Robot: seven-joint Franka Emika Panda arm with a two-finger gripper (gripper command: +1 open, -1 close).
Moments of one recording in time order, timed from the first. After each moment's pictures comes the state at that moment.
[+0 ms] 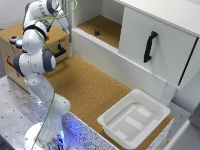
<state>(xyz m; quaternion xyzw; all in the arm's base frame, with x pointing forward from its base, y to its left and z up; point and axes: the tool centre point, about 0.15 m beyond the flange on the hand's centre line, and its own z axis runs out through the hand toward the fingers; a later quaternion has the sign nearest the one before) 0.381 0.298 0.582 0.97 -0.03 0.24 0.07</state>
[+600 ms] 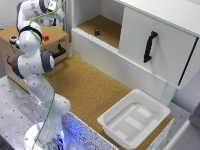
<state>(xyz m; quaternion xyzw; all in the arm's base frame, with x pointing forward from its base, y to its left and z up) 0.327 0.393 0.597 0.90 0.36 0.23 0.03</state>
